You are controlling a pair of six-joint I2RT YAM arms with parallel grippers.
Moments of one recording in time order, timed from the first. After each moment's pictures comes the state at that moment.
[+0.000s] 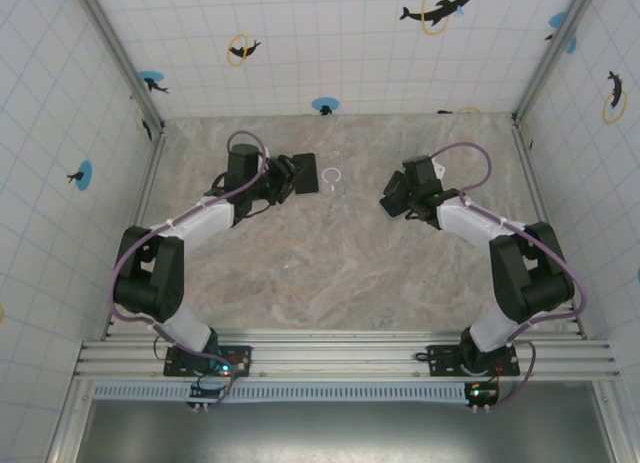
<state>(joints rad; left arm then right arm) -0.36 1.64 1.00 0.10 0.46 -1.15 0.41 1.62 0.96 -0.20 0.21 0.77</state>
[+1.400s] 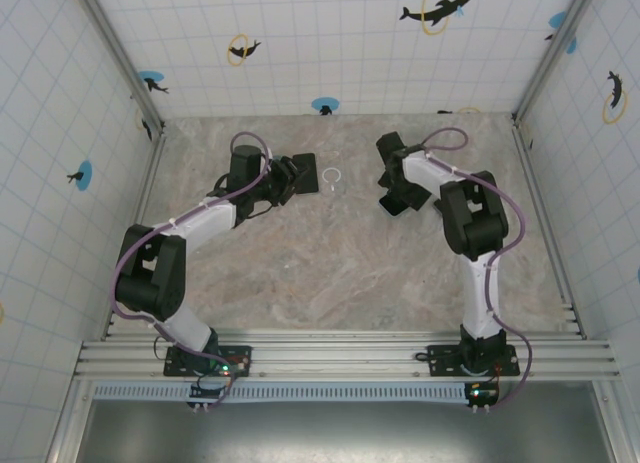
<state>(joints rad) -0.37 1.64 0.99 0.11 0.47 -1.15 0.39 2.19 1.62 -0.78 0.32 1.04</state>
